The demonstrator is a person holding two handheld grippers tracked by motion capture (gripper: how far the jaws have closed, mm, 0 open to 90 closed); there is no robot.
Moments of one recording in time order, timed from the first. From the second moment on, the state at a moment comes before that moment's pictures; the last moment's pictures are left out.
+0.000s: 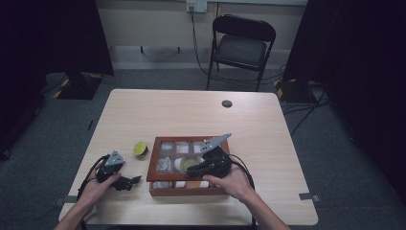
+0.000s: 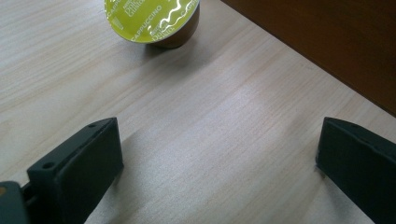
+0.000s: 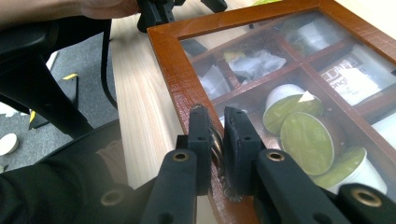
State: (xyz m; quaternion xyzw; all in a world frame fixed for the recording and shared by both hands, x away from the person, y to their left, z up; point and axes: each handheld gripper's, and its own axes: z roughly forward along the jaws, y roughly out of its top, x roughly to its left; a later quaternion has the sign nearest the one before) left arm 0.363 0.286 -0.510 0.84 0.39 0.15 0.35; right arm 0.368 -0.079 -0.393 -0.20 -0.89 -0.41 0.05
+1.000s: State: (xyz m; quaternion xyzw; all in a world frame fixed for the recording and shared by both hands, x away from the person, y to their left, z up) left arm 0.363 0.286 -0.511 0.83 0.39 0.15 0.36; right arm 0.366 -0.073 -0.427 -0.19 -0.91 -0.37 0.07
